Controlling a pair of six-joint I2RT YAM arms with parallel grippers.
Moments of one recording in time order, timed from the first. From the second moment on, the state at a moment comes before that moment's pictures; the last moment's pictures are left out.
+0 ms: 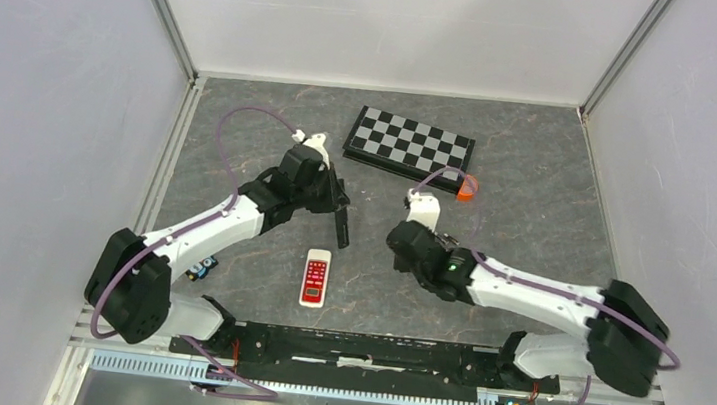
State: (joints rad) left arm -0.58 1.34 0.89 -0.22 -0.01 -0.62; right arm 1.05 1.37 0.74 -0.30 0.53 0.74
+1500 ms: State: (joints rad) left arm -0.56 1.40 0.82 0.63 0.59 -1.19; right arm 1.04 0.89 0.65 0.15 0.39 0.41
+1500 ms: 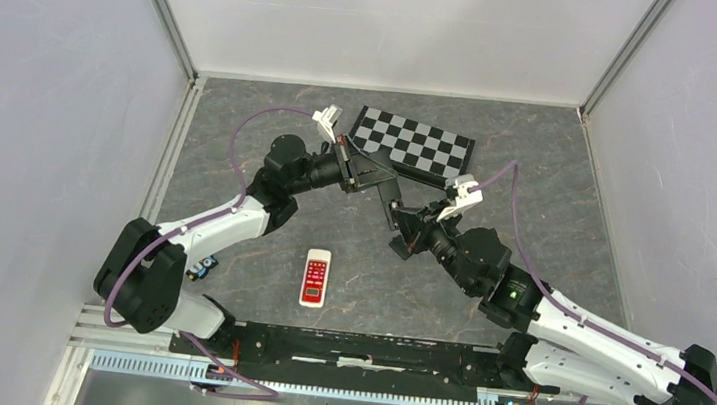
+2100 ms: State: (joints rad) left arm -0.56 1.40 0.82 0.65 0.61 -1.19; right arm 1.02 0.87 0.64 0.13 0.32 0.44
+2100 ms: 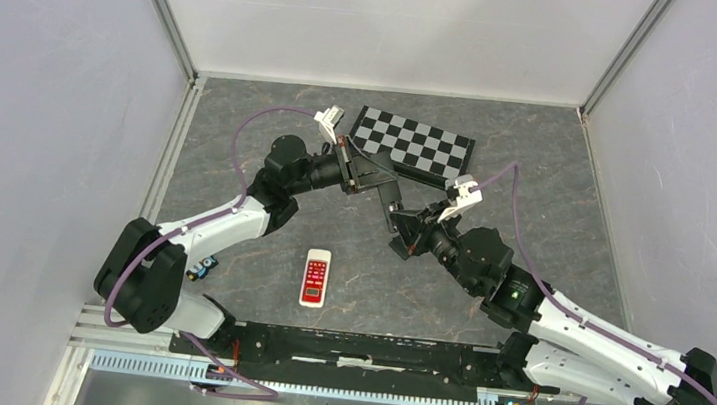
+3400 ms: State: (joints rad) left arm -0.50 1.40 0.78 0.62 0.62 -1.17; right arm 0.90 1.05 0.76 -0.01 0.13 0.61
